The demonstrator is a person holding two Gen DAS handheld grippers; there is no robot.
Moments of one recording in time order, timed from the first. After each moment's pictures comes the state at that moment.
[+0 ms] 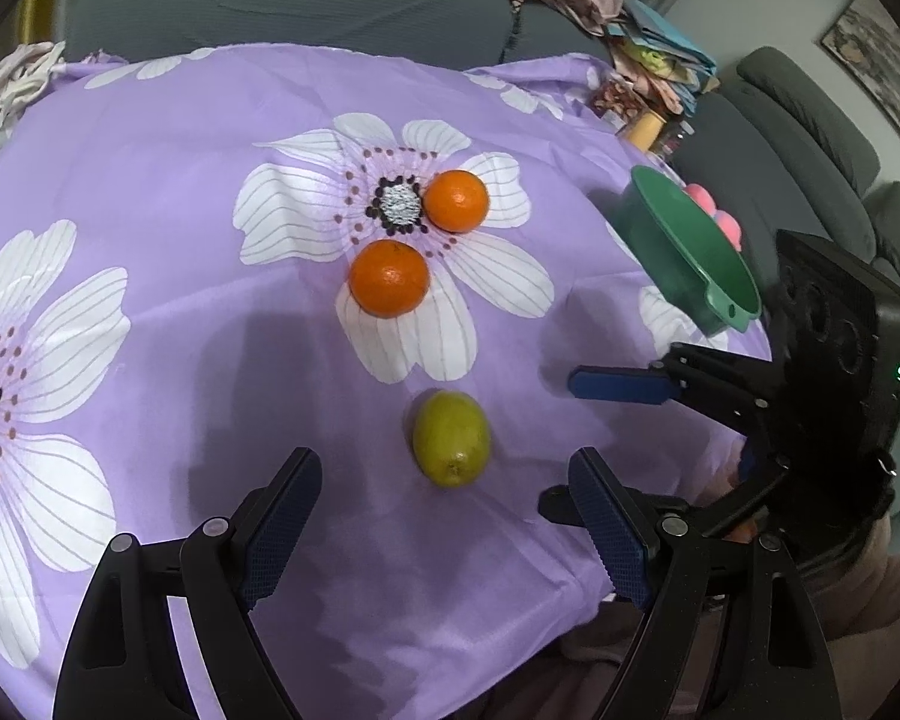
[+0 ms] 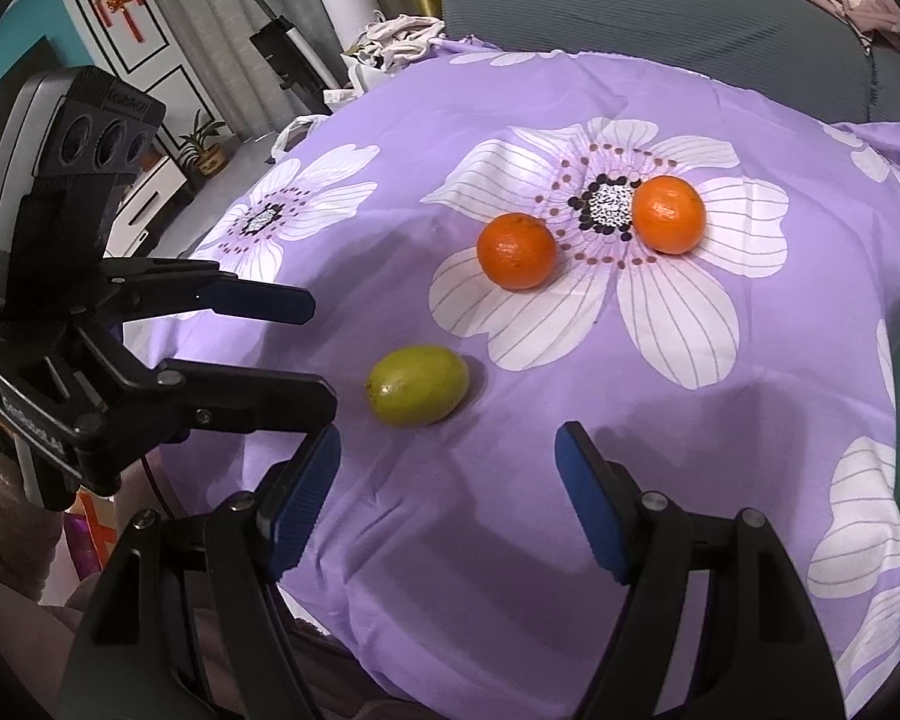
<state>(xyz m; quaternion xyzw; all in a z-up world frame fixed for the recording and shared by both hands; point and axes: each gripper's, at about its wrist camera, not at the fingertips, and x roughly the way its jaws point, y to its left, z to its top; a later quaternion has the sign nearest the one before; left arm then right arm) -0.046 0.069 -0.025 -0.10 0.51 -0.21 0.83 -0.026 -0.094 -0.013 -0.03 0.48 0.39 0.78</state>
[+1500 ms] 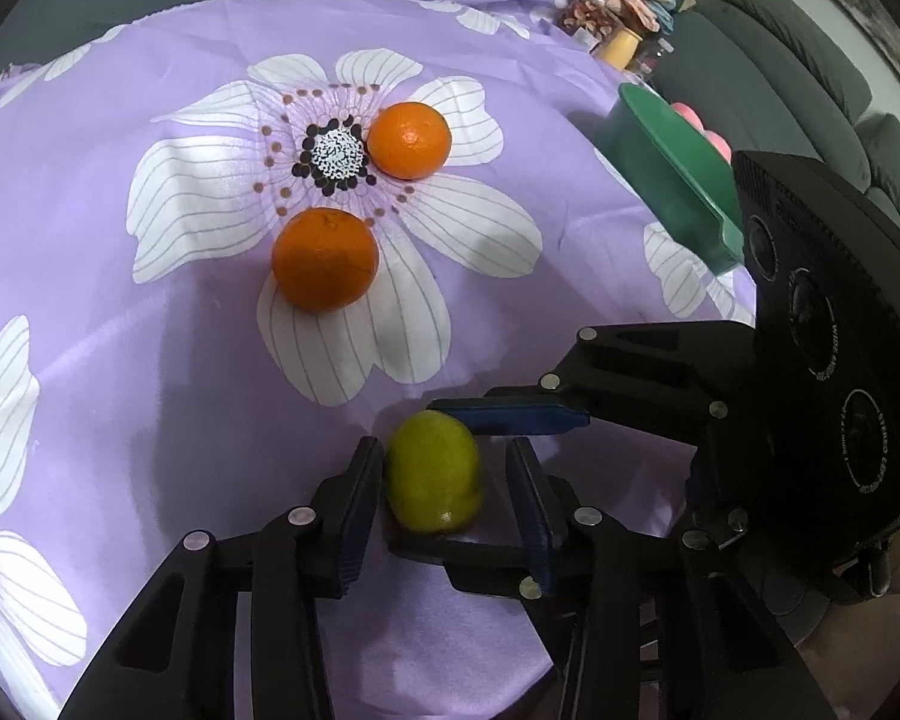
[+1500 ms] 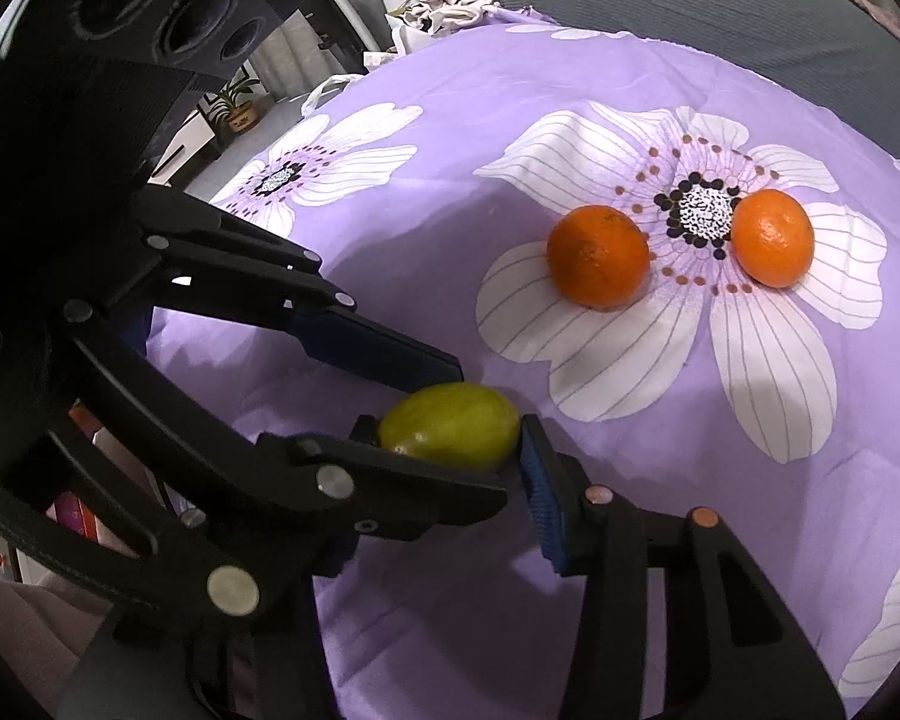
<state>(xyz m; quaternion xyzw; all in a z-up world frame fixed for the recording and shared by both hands) -0.011 0.039 -0.048 -0.04 0.57 -0.25 0.78 -0.011 -0.051 -0.038 -0.07 0.49 0.43 0.76</state>
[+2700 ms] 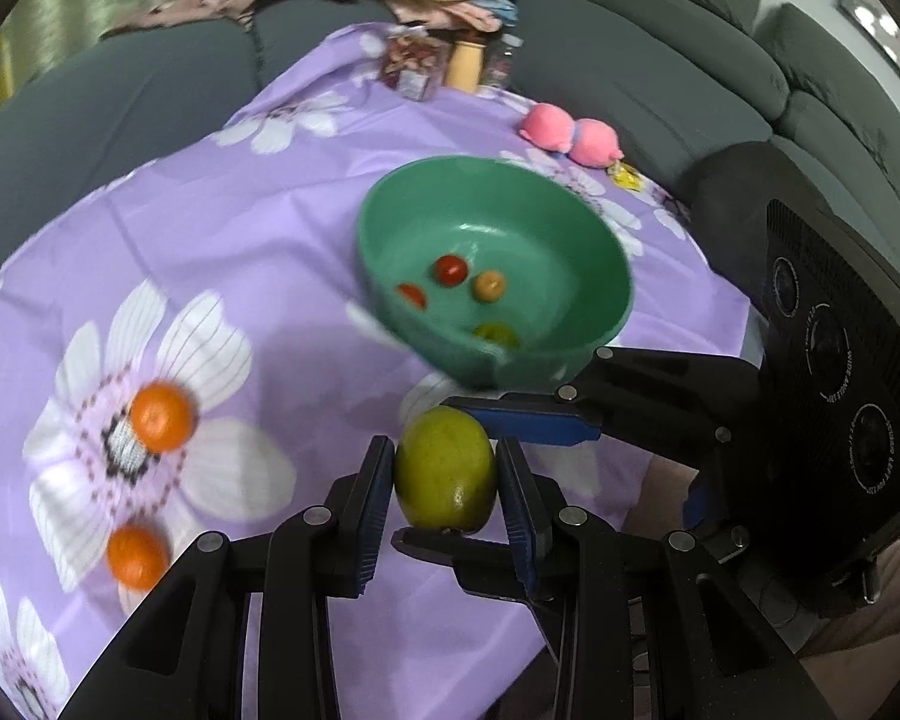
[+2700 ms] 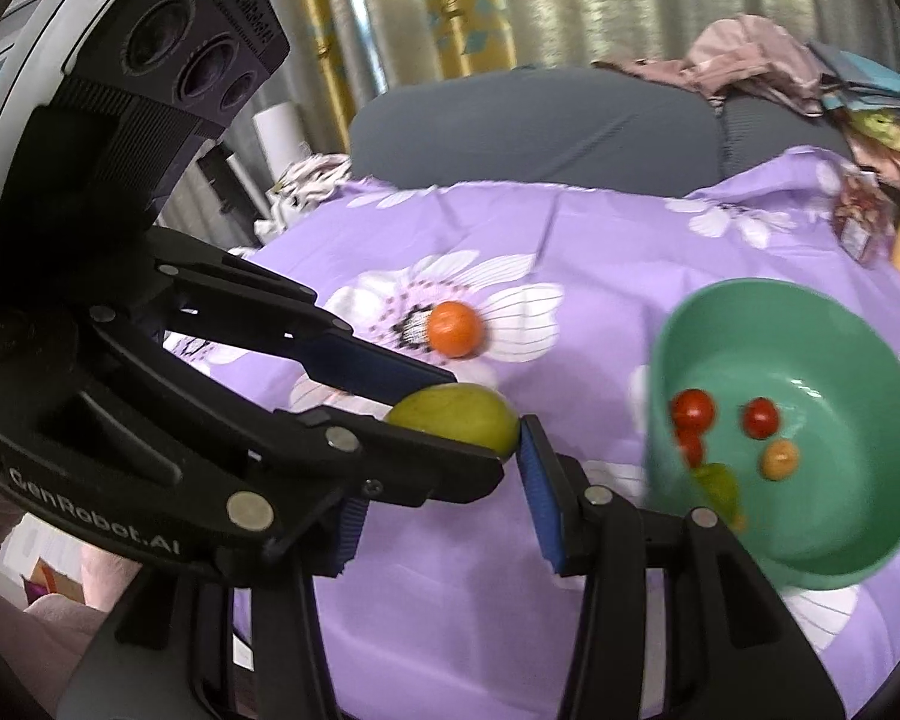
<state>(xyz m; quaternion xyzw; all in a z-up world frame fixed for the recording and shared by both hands) 0.019 -0.123 0.036 0.08 0.49 -0.34 0.80 -0.025 -0.224 0.032 0.02 0.36 0.31 0.88</state>
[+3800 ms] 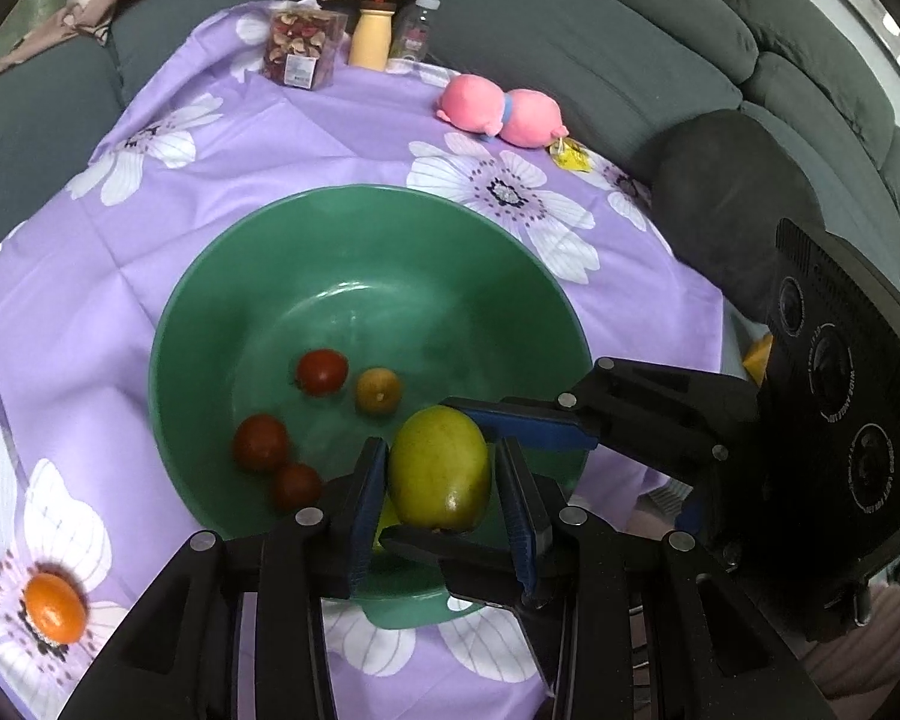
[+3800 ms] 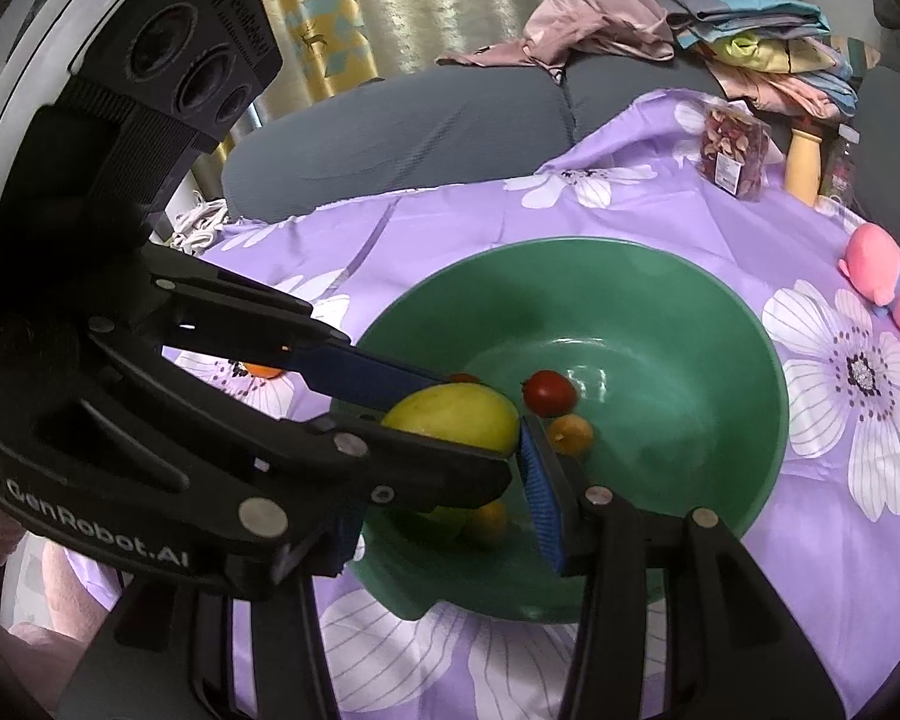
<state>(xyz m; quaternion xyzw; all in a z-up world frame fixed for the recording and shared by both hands) 0.077 -0.232 0.011 0.10 0.51 -0.41 0.75 0.015 -0.326 0.007 0.07 0.38 0.21 0.90</state>
